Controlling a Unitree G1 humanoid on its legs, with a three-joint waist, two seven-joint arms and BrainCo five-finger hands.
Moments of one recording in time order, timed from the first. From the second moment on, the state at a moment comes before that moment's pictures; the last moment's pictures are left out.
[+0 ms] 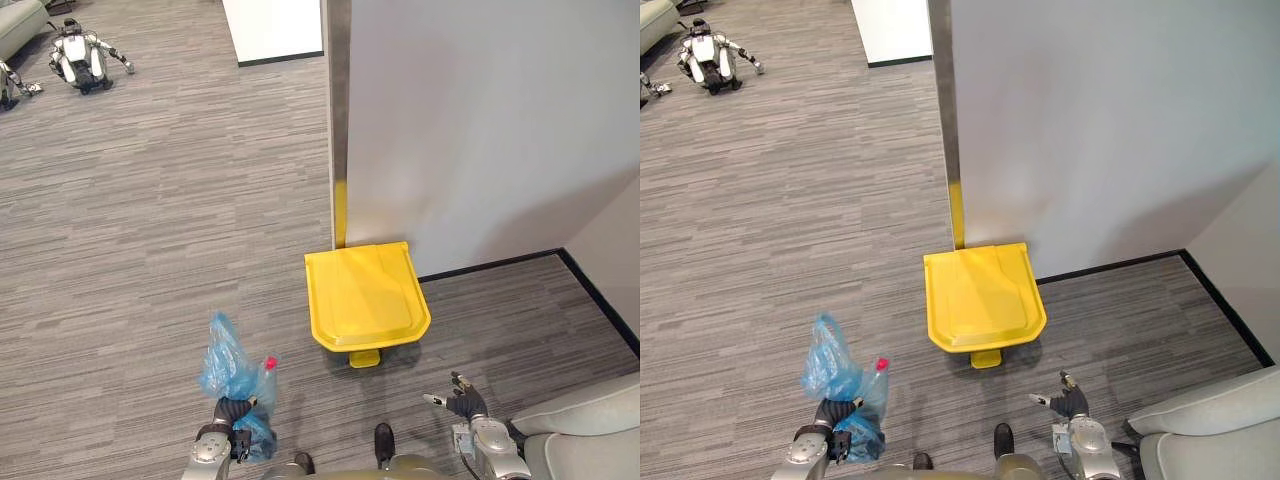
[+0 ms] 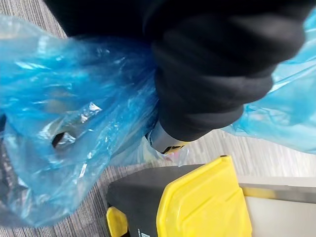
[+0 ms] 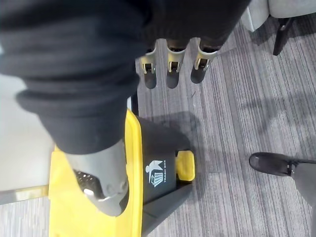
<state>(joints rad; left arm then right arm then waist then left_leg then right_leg) 0.08 0.17 -0.01 0.87 -0.01 -0.20 0.04 0.01 -0.18 -0.10 0.92 -0.05 -0.15 -0.04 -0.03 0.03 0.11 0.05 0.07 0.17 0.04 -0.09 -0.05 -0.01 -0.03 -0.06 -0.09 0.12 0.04</state>
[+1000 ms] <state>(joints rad) -0.04 0.17 -0.01 0.76 -0.03 -0.19 0.04 -0.04 -0.13 -0.16 0.76 -0.05 -0.14 -0.08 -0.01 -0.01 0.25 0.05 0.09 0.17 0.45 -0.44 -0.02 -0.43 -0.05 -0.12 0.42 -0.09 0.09</state>
